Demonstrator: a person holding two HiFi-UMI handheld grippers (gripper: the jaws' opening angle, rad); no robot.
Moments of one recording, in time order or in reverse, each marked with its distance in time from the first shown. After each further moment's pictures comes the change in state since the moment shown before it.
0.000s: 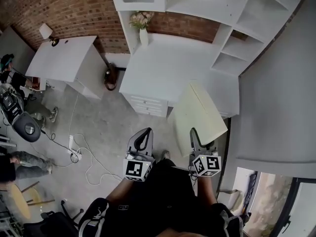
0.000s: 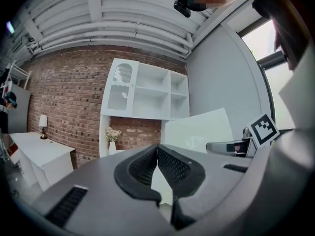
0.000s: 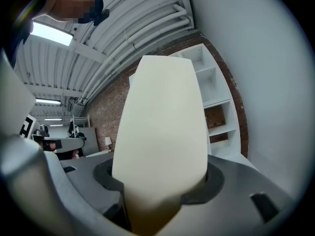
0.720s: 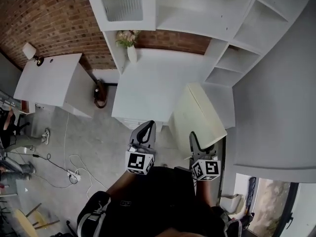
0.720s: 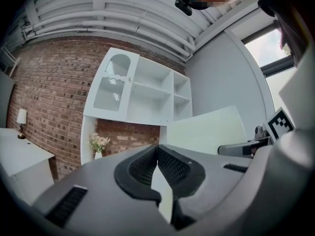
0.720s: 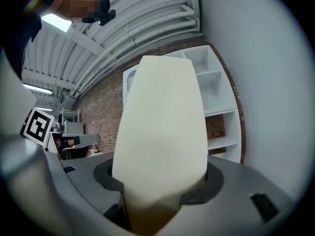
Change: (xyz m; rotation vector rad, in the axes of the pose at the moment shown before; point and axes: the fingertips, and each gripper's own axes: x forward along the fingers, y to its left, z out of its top) left arm 0.165 0.068 0.031 -0.020 -0.062 -0.128; right arm 0.112 -0.022 0.041 -0.087 -0.030 -0.101
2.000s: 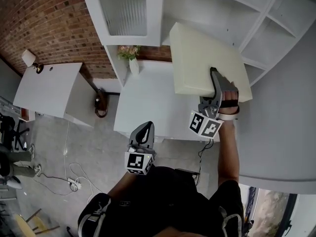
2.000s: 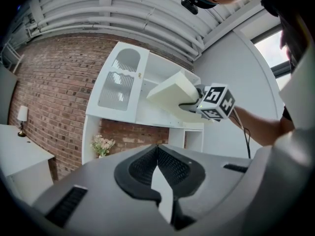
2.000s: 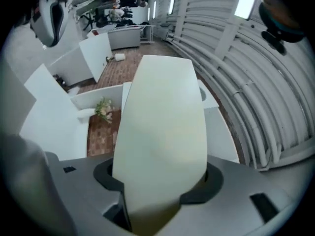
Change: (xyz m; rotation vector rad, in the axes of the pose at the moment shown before) left arm 0.062 0.065 0.005 -0.028 -0.009 0.041; right arm 0.226 0.010 0.193 -1.492 -0.114 -0.290
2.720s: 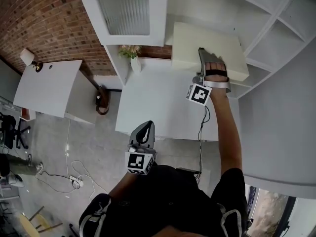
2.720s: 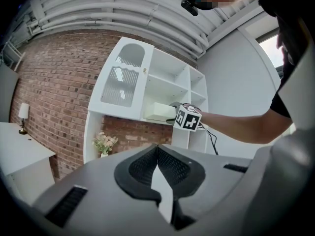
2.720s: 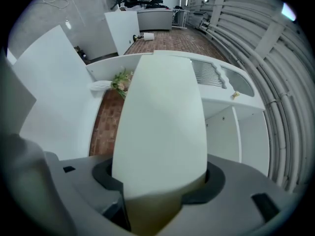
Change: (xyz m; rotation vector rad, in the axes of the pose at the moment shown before) left arm 0.026 0.030 -0.003 -0.026 0.030 0.021; right arm 0.150 0.099 -0.031 -0.268 0.113 0.171
